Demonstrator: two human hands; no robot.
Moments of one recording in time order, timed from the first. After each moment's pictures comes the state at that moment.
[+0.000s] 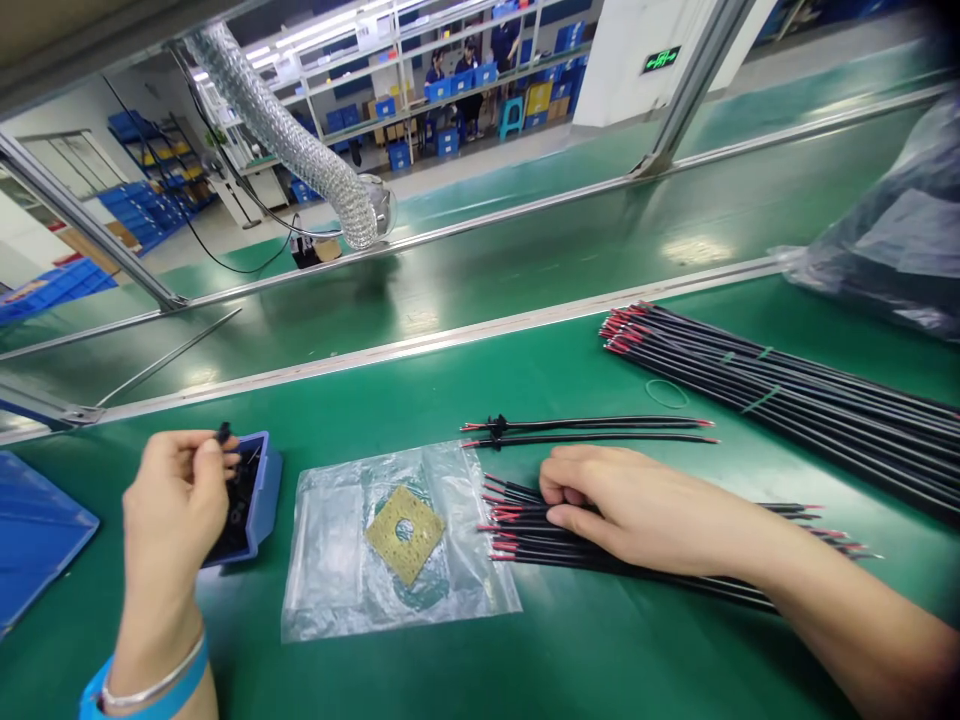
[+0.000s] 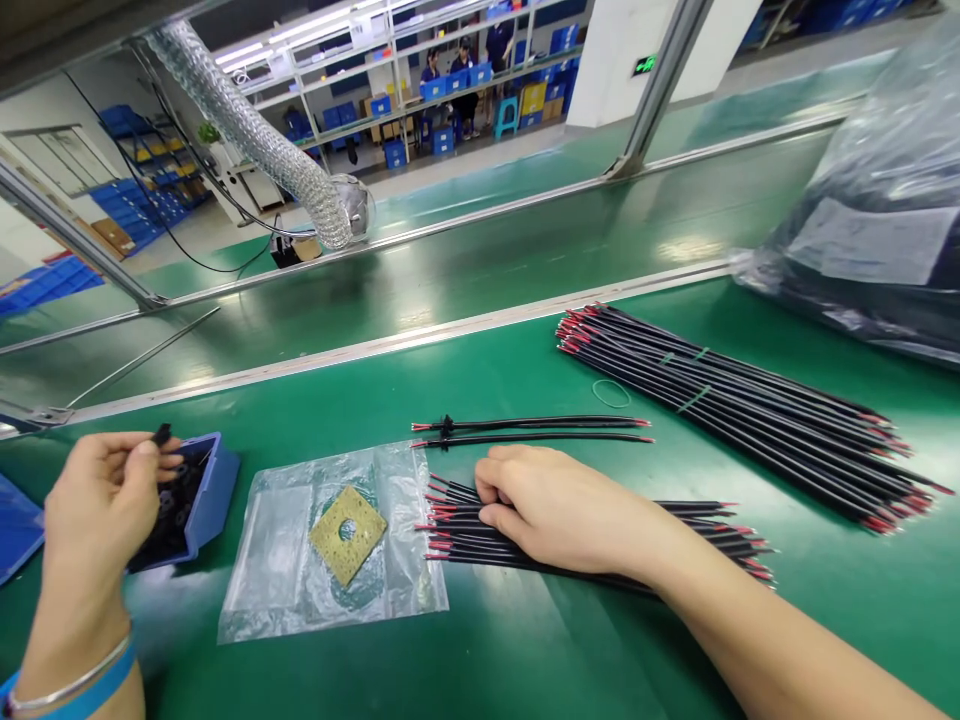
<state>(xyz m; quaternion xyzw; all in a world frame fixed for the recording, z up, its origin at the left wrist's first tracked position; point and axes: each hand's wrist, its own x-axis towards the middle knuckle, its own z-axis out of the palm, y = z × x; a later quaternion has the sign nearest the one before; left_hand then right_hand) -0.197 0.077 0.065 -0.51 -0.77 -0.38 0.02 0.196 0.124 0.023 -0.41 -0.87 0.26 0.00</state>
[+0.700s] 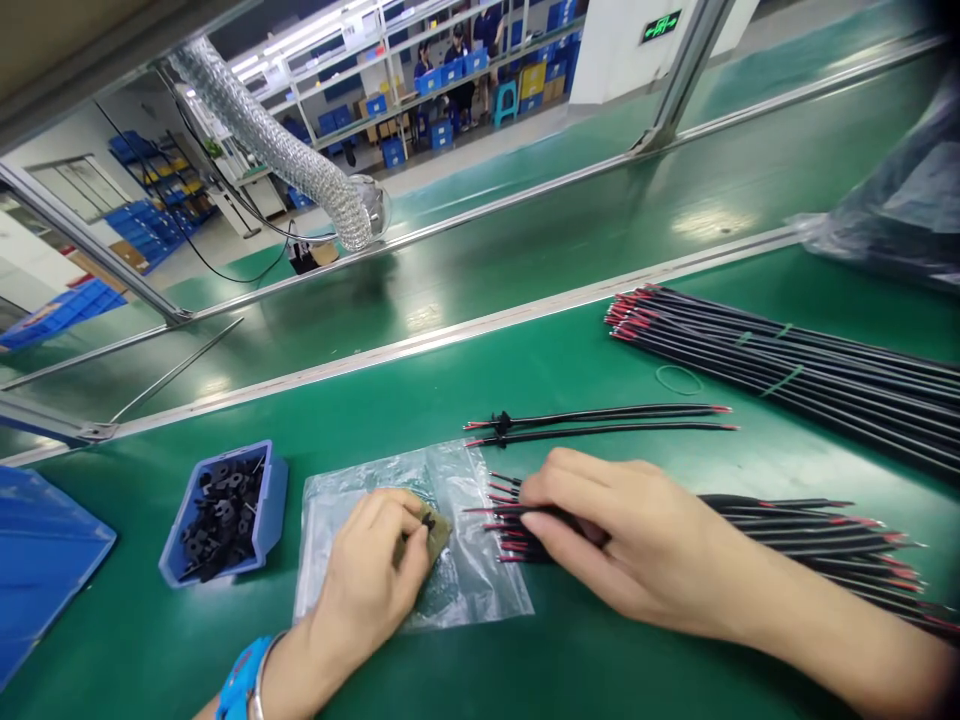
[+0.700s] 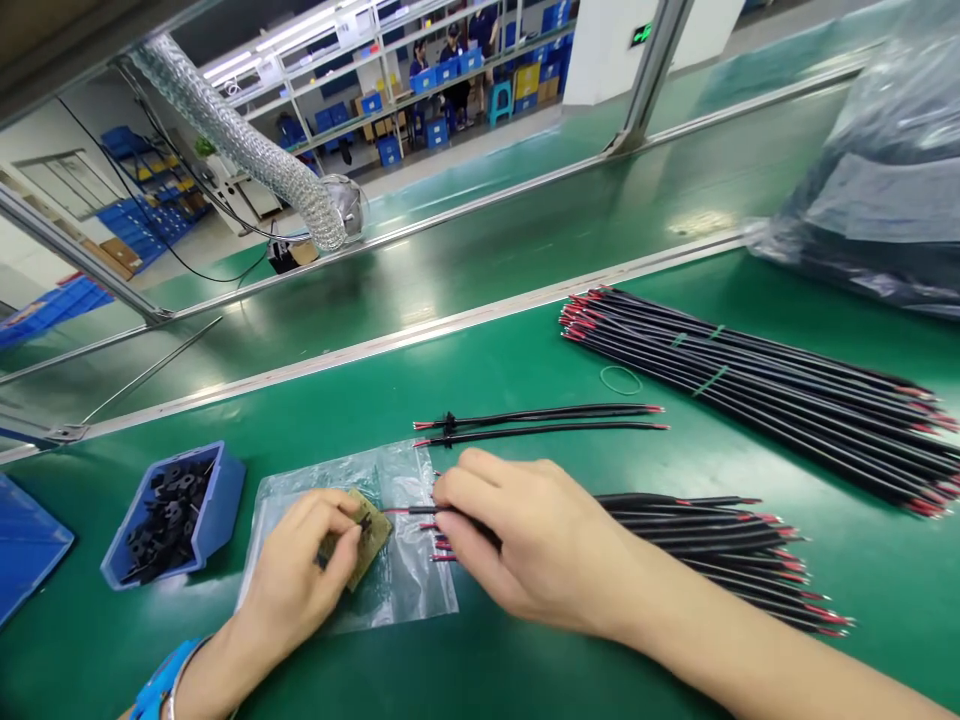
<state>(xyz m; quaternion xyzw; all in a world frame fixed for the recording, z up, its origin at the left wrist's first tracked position) -0.084 0.051 0.005 -0.79 -0.53 -0.27 -0.15 0.172 0.097 0.021 -0.32 -0.88 0.13 0.32</state>
